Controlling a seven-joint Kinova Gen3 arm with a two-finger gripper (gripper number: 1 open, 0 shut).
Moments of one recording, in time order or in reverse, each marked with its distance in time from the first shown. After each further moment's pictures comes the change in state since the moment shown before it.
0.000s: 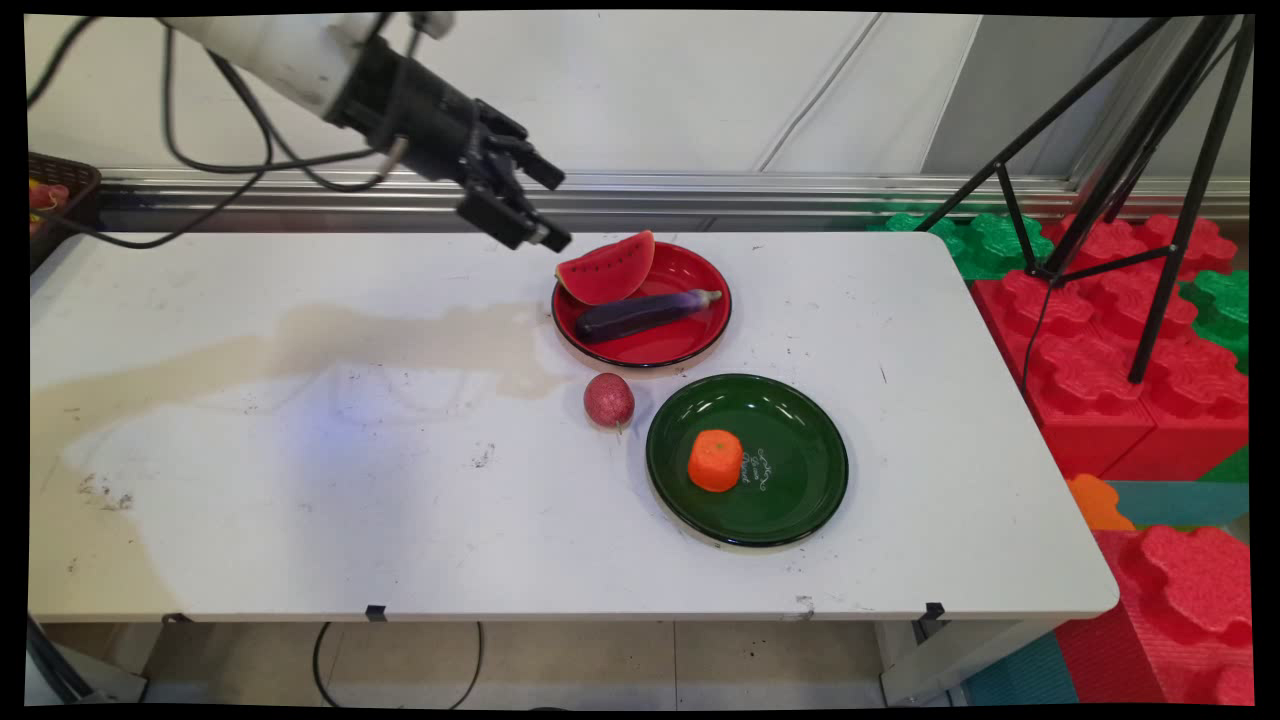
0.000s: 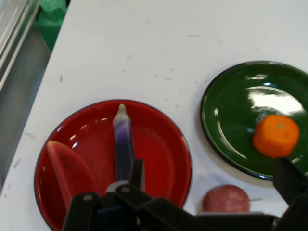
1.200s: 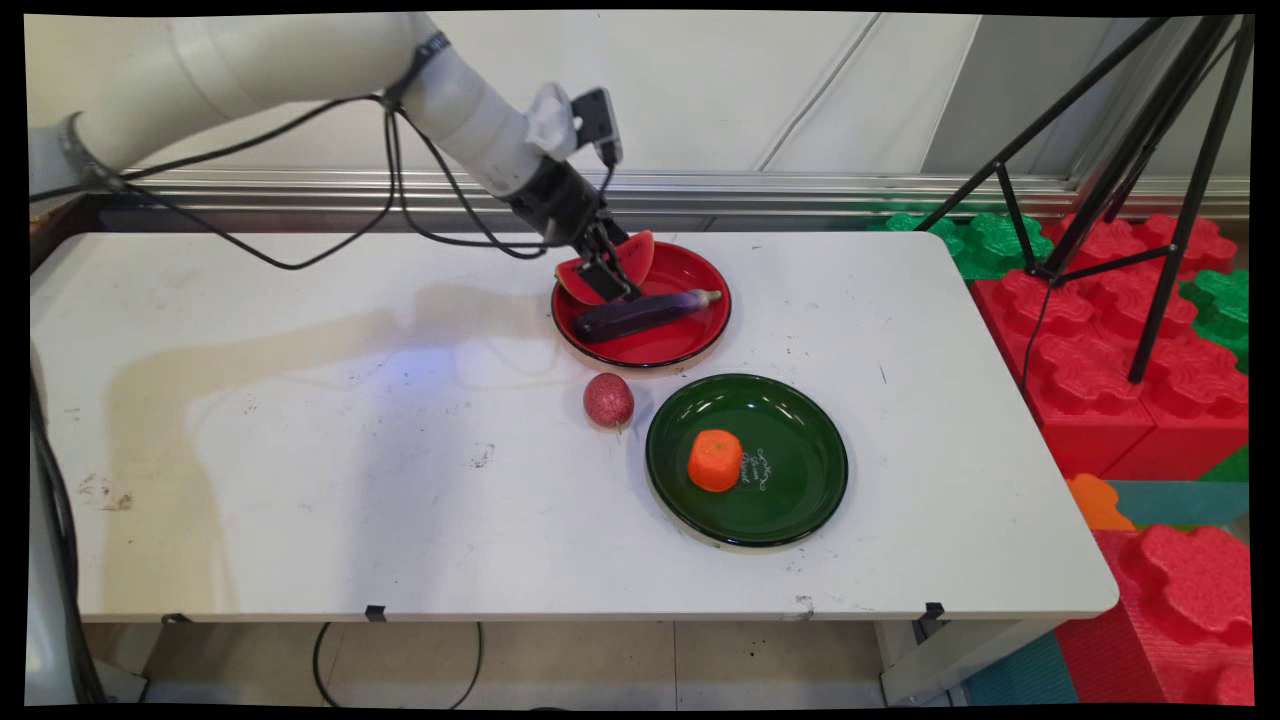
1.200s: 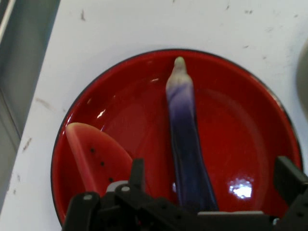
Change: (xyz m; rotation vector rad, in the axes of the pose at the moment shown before) arm -0.003 -0.048 0.165 0.085 -0.215 0.024
